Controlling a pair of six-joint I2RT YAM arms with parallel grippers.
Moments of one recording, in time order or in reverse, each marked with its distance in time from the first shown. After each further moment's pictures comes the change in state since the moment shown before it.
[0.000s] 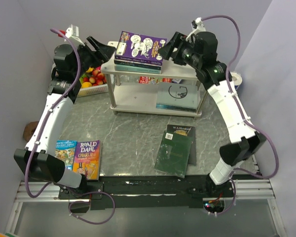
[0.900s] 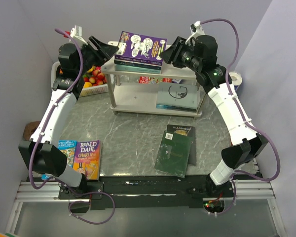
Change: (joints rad) left arm 0.010 0.067 -0.006 0.091 0.079 -0.118; right arm 0.000 -0.069 -0.123 0.056 -0.029 -0.007
